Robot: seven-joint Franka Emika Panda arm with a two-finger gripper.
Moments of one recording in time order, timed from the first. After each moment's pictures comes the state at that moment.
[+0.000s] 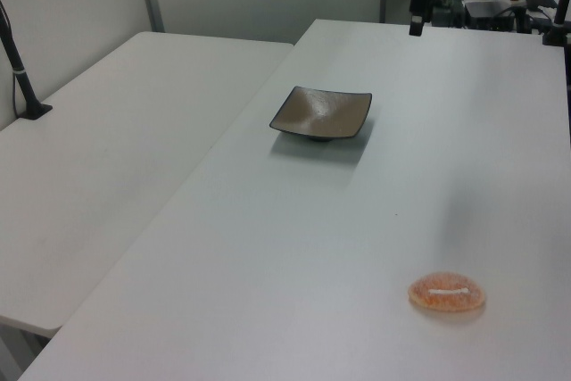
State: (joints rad) arm 0.15 -0.03 -0.02 -1.65 0.10 1.70 0.02
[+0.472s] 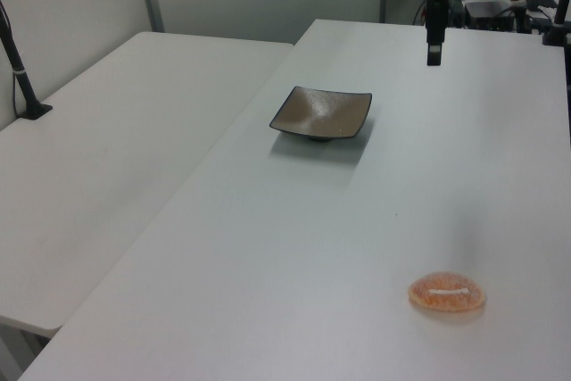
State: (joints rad) arm 0.31 -0.03 -0.01 -1.67 0.10 1.61 0.02
